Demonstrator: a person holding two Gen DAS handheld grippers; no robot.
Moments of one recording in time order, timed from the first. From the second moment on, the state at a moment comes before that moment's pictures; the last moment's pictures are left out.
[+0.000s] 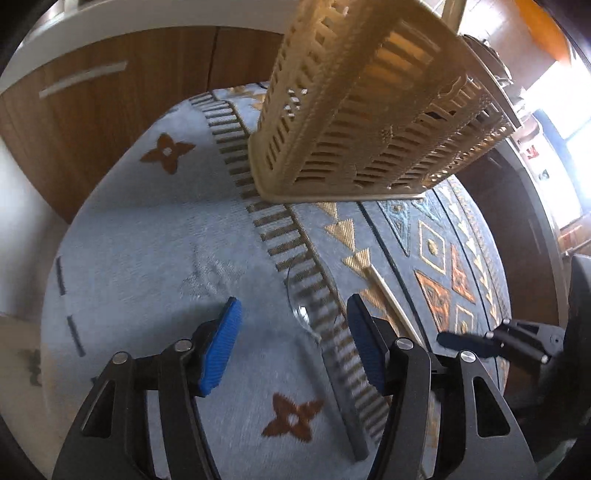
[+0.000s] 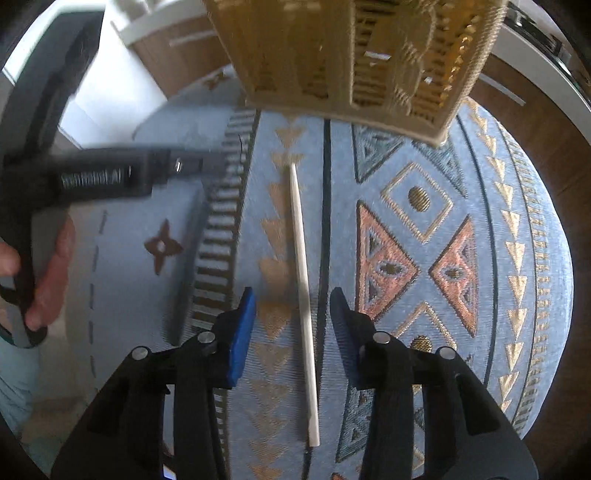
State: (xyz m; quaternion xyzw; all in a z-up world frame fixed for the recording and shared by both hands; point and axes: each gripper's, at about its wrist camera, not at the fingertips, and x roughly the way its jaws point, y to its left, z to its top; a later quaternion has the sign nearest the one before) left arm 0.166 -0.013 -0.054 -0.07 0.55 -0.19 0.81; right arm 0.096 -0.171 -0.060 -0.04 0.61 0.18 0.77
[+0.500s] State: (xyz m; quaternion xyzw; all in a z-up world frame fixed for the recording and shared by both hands) left arm 0.158 -0.060 -0.050 0.08 0.52 -0.16 0.84; right arm 0.088 -0.169 -0.059 -0.06 0.60 0.15 0.78
